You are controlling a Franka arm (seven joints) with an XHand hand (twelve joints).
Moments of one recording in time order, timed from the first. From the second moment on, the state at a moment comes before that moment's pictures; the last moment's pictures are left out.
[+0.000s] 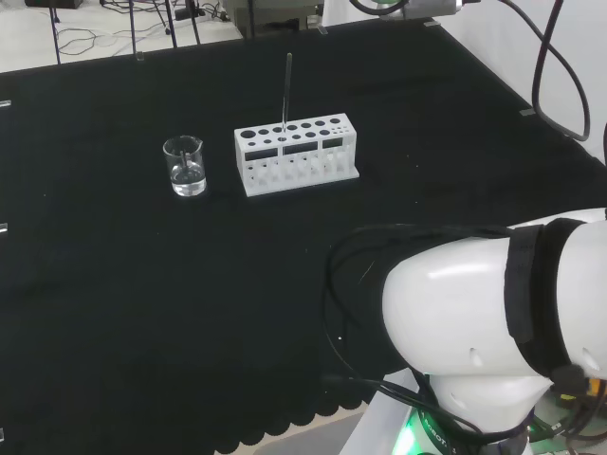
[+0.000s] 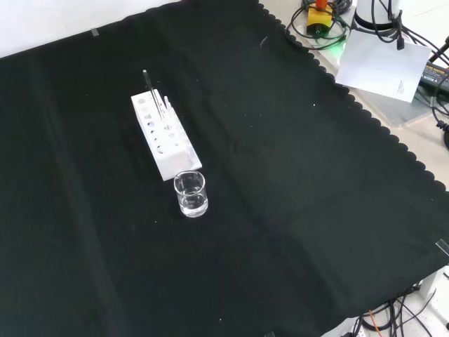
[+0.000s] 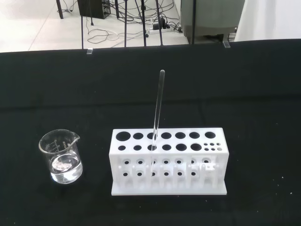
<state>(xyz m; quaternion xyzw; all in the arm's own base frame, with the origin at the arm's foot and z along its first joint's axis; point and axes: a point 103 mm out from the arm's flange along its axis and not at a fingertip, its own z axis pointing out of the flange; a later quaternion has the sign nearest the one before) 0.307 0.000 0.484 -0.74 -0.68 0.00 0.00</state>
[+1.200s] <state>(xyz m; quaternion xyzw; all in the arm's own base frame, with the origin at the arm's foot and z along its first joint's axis) 0.329 -0.004 0.480 -0.73 -0.68 0.00 0.00</state>
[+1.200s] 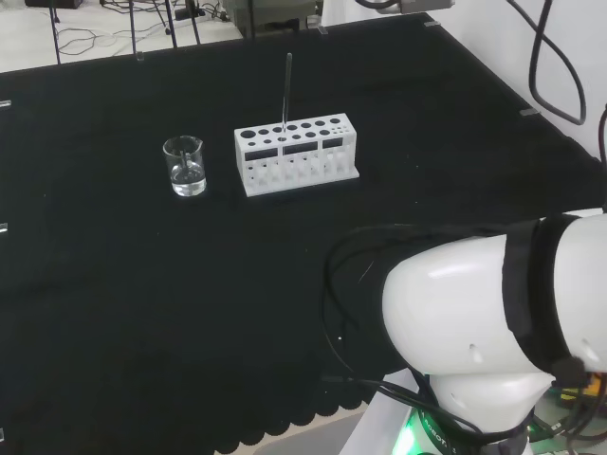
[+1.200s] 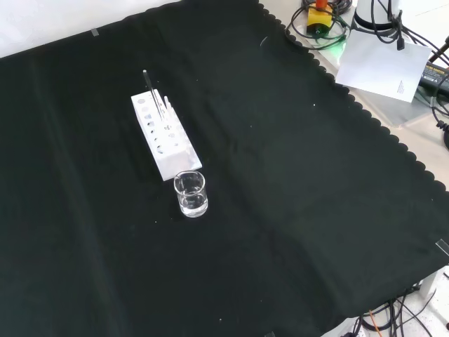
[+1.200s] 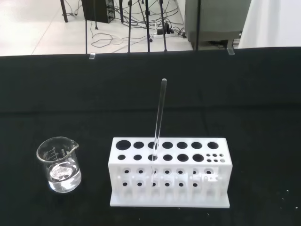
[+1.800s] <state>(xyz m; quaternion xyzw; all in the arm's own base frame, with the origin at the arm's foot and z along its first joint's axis) 0.384 -0.014 0.455 -0.72 -0.70 0.00 0.01</state>
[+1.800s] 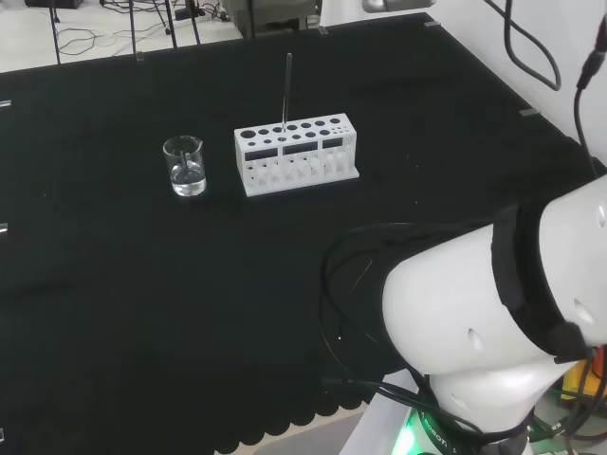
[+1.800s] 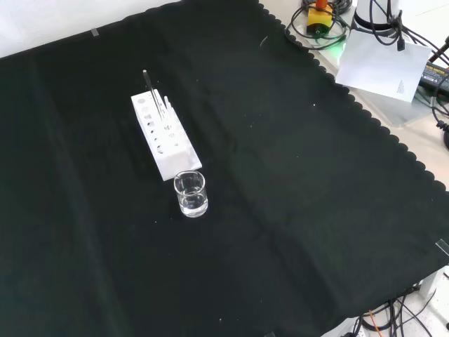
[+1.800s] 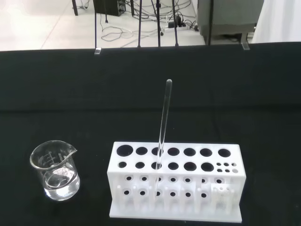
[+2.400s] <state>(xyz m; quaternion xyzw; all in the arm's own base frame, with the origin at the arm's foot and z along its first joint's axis) 0.453 -0.006 0.417 -0.71 -0.70 0.03 0.02</state>
